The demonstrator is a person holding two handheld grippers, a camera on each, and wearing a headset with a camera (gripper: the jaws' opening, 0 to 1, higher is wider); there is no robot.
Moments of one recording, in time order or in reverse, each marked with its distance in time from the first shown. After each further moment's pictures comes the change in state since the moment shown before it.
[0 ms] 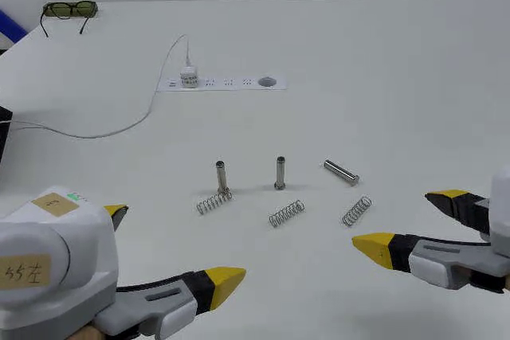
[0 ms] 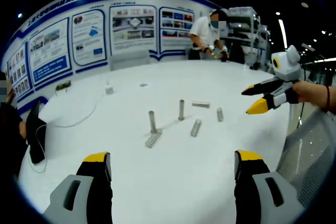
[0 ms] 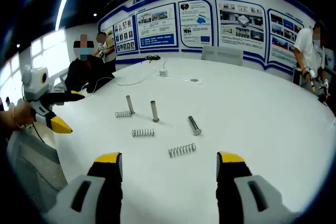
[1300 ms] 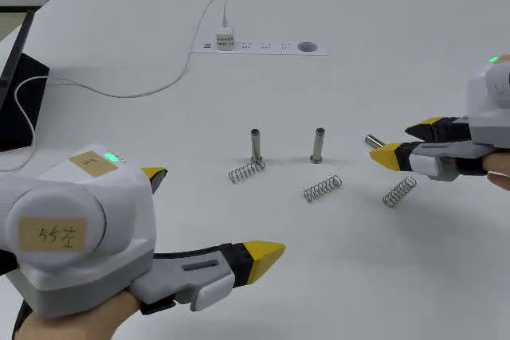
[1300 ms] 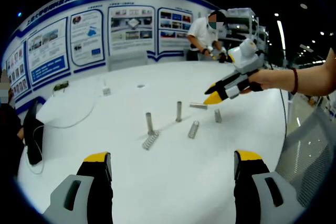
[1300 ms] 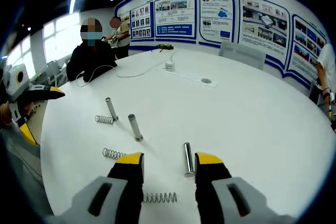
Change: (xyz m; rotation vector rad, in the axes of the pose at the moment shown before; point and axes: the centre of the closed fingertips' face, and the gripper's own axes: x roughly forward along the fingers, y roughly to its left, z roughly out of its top) left arm 0.004 -0.003 0.002 -0.003 -0.008 -0.020; right arm 0.102 -0.025 0.033 -0.132 0.088 0.110
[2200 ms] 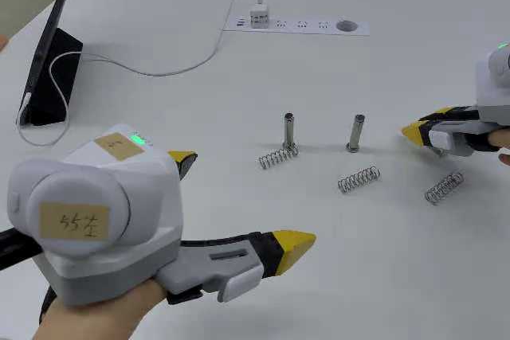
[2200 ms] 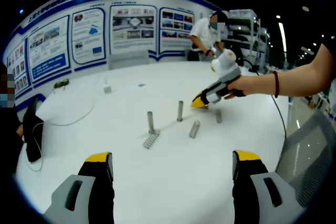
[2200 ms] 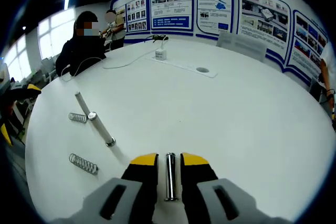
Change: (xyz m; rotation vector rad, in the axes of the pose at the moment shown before) left arm 0.000 0.002 -0.002 -0.019 0.002 0.000; right arm 0.054 -0.028 -0.012 0.006 0.059 -0.022
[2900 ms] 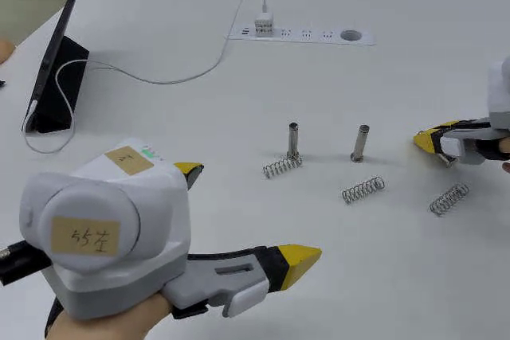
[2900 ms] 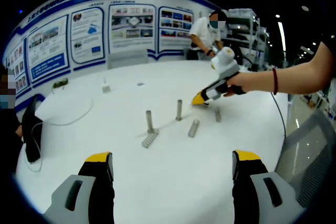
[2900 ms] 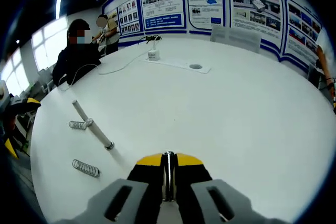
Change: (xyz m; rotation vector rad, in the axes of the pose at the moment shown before) left arm 0.001 -0.002 -0.001 0.003 0.007 -0.007; right arm -0.009 -0.006 -0.001 0.094 0.011 0.002
